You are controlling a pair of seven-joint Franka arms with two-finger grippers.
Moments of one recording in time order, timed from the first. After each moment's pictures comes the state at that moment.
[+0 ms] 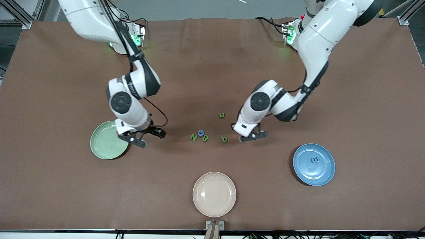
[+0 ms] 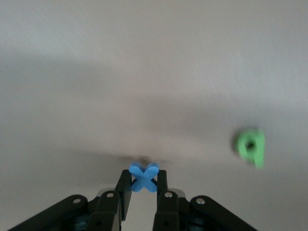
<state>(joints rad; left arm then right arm) -0.16 0.70 -0.44 -1.75 0.32 2.42 -0.99 0.49 0.50 -0.07 -1.85 0.05 2.36 0.83</state>
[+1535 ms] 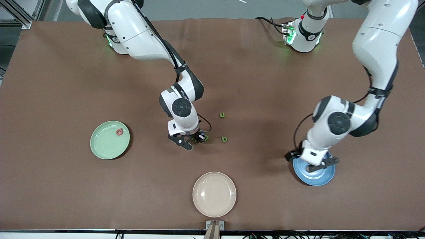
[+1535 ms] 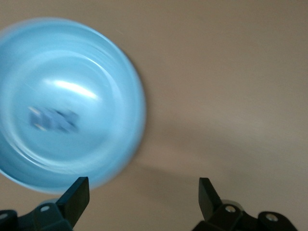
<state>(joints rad) 0.14 0.67 -0.52 -1.66 0.43 2.35 -0.91 0.70 0.82 -0.08 -1.50 0.07 2.38 1.12</state>
